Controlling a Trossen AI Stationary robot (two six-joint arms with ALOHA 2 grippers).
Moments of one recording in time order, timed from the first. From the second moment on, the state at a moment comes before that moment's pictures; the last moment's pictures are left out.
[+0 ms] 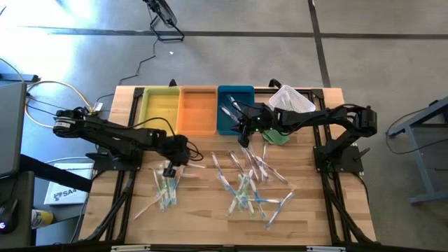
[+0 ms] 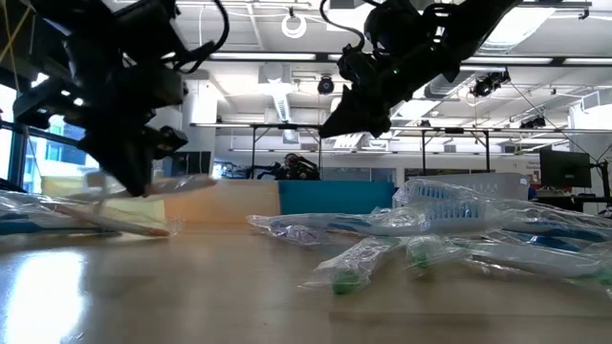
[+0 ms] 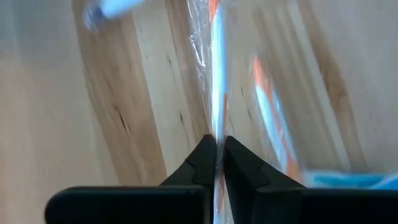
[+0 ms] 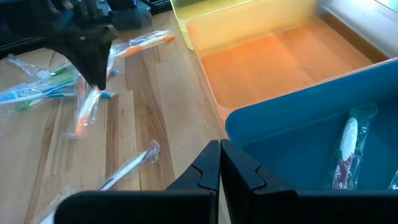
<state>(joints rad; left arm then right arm) -0.02 1.21 0.56 -0.35 0.14 0.18 -0.25 1.58 0.91 0.13 -0.10 0.15</state>
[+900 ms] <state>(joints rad) -0.02 1.21 1.00 -0.47 -0.04 0.28 -0.25 1.58 0.91 0.02 -0.22 0.15</state>
